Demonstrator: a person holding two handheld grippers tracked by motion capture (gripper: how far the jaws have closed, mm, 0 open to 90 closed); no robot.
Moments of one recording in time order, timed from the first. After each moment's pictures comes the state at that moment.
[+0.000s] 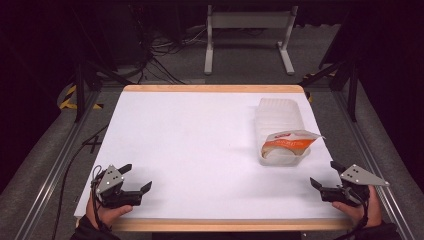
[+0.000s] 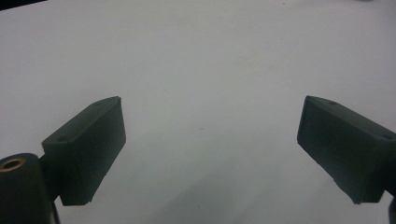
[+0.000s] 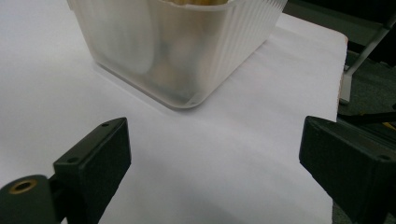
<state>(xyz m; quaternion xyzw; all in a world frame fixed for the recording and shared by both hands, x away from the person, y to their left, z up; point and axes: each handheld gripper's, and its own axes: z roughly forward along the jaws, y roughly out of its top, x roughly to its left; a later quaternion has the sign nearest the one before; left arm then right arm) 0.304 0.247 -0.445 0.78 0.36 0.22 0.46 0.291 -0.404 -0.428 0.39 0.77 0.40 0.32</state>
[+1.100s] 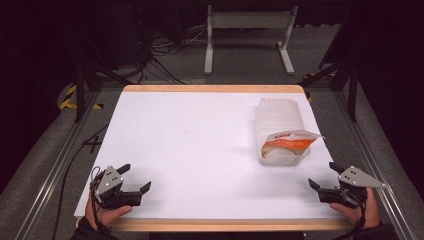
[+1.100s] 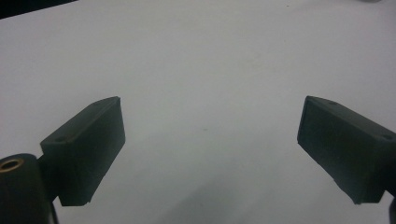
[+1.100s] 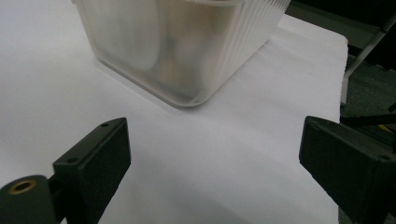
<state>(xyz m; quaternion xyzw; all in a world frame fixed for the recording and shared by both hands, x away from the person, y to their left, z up) 0.302 0.246 -0.444 0.78 0.36 0.23 0.46 0.289 -0.399 -0.432 0.39 0.77 0.40 0.32</state>
